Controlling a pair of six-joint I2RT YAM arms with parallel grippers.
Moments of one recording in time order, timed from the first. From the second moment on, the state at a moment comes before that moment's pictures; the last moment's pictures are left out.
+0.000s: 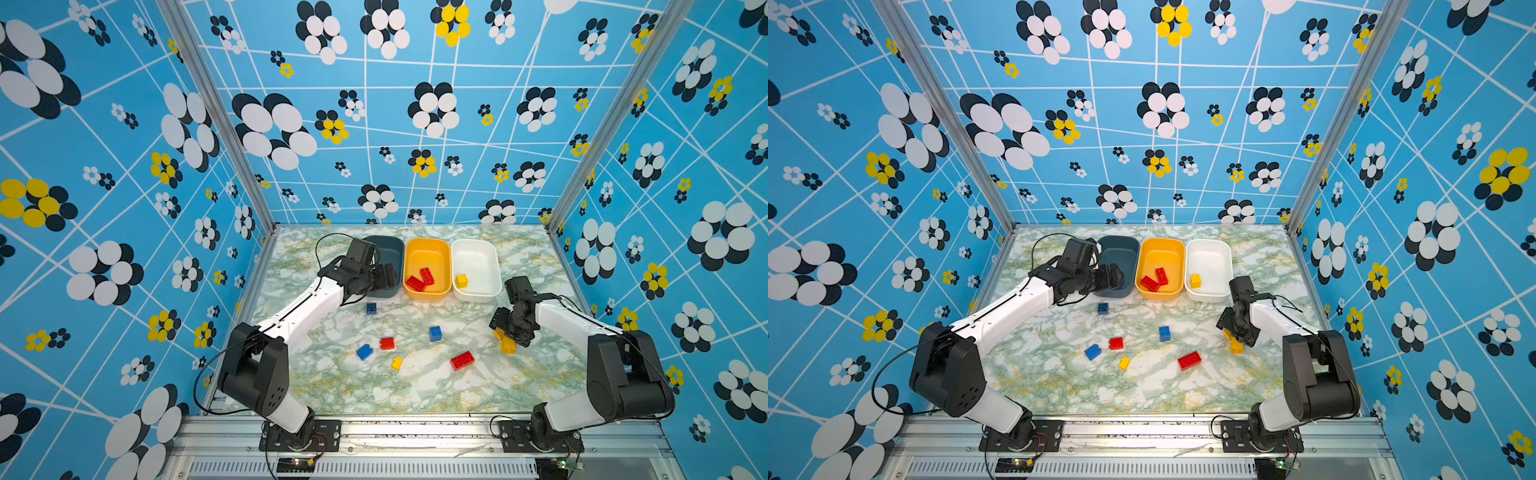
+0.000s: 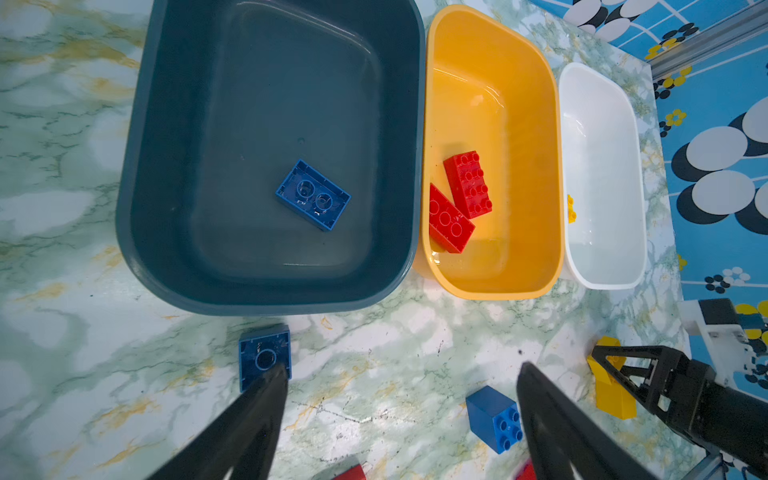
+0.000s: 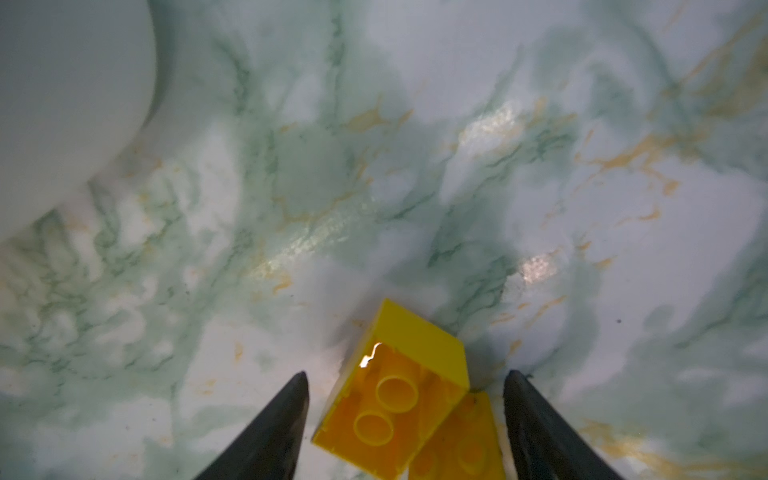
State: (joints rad) left arm -0.44 1.57 1.21 -0.47 0.15 -0.58; right arm 0.13 1.51 0.81 -0.66 0.04 0.66
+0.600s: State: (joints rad) left arm -0.41 1.52 1.15 -0.46 0.17 -0.58; right arm 0.13 1.56 0.84 -0.62 0.06 0.67
